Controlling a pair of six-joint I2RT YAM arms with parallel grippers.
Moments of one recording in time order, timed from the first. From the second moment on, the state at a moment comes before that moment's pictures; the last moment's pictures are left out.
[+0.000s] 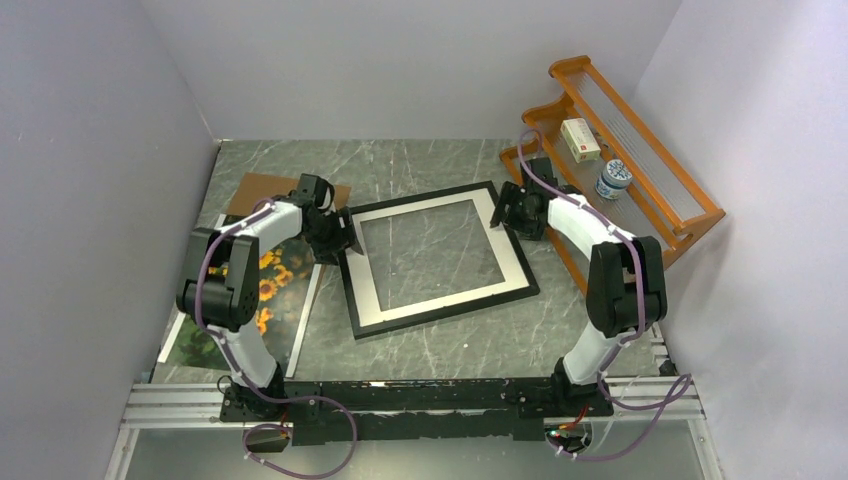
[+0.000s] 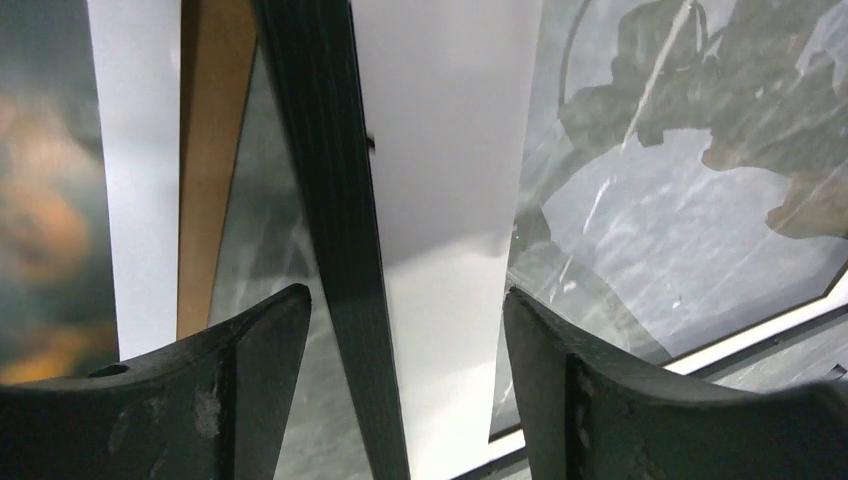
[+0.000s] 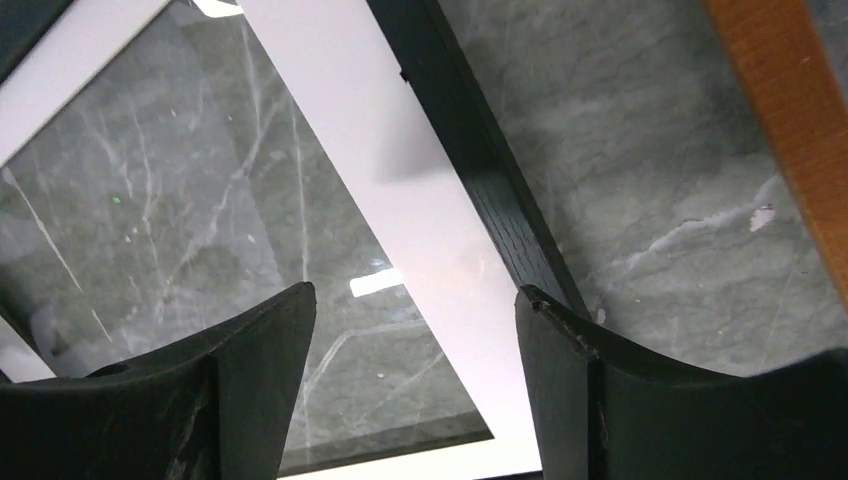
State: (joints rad) left arm -0.21 1.80 1.16 -0.53 0.25 -0.52; right arm 0.17 1.71 1.18 -0.50 -0.04 0.51
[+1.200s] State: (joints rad) left arm -0.14 2.42 2.09 -0.62 0.53 -0.31; right arm 0.16 1.42 0.80 -0.64 -0.21 0.74
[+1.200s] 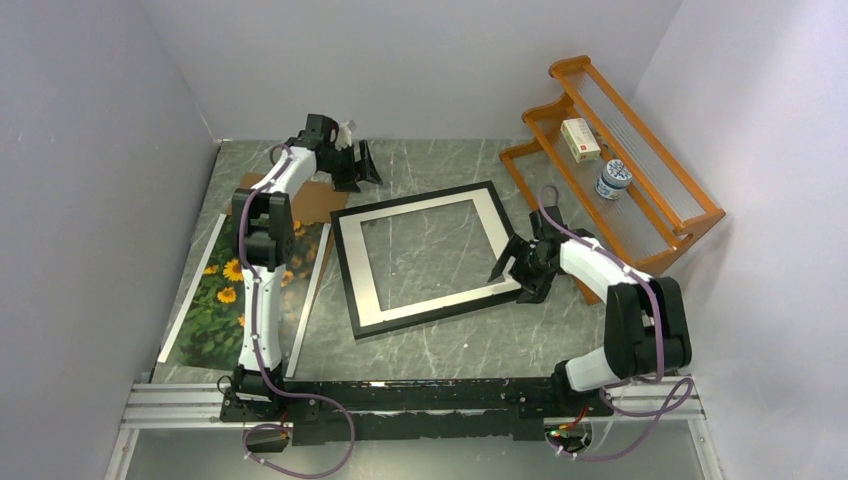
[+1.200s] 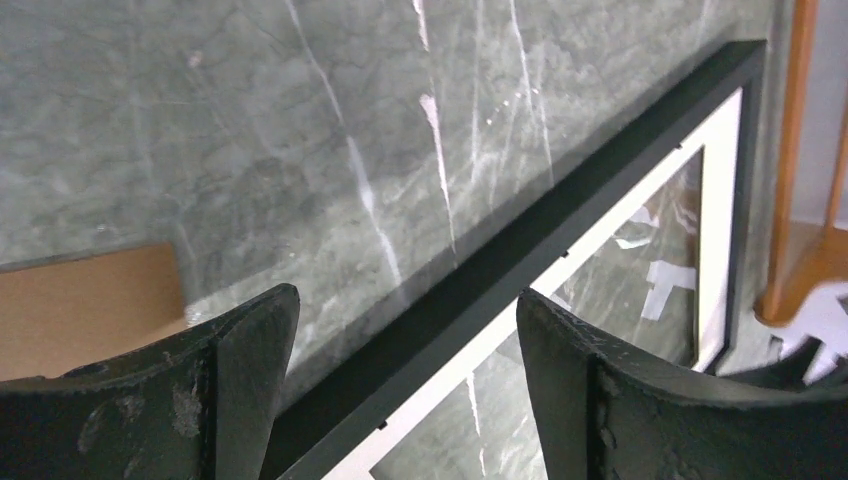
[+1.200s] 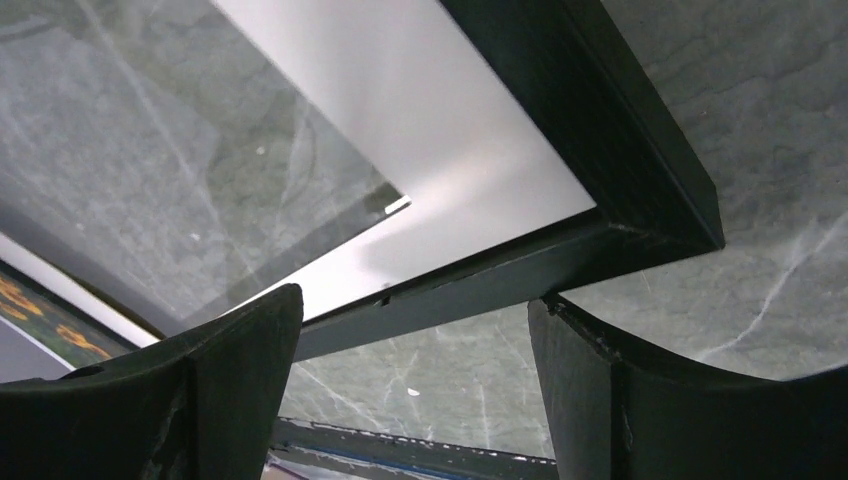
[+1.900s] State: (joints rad) left arm -0.11 2.26 1.73 -0.56 0.71 -0.26; right arm 0.12 1.66 0.96 -0.51 -0.16 0.66
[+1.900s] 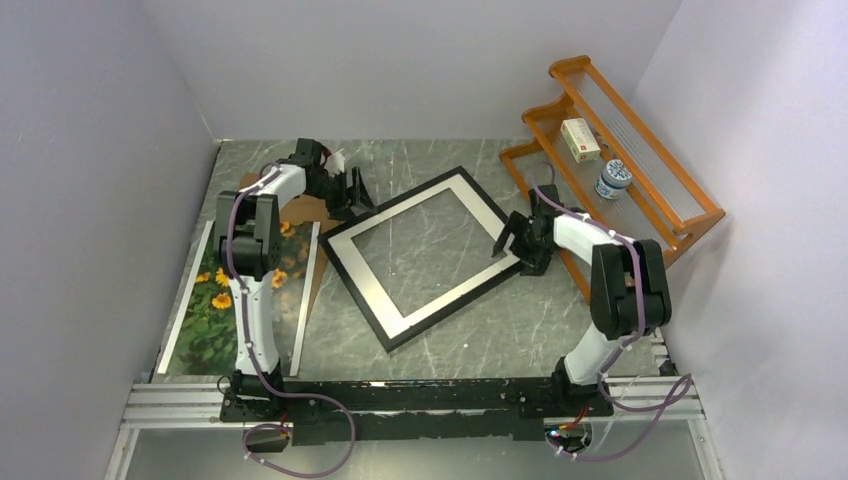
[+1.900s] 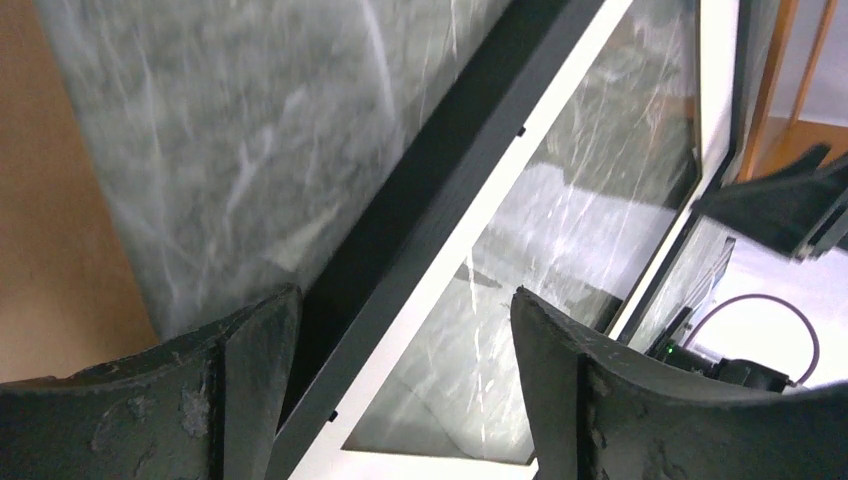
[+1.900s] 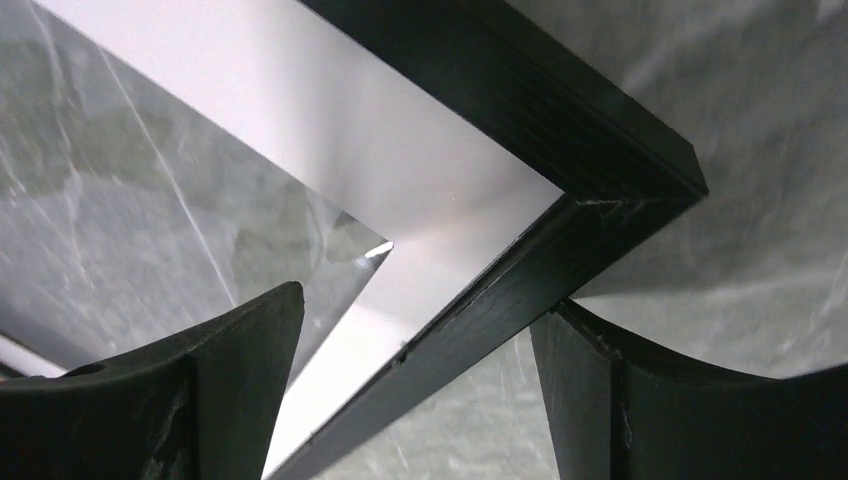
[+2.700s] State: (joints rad) left arm -0.15 1.84 1.26 -0.67 0.58 -0.28; right arm 0.12 1.83 1.21 -0.56 -0.05 0.56
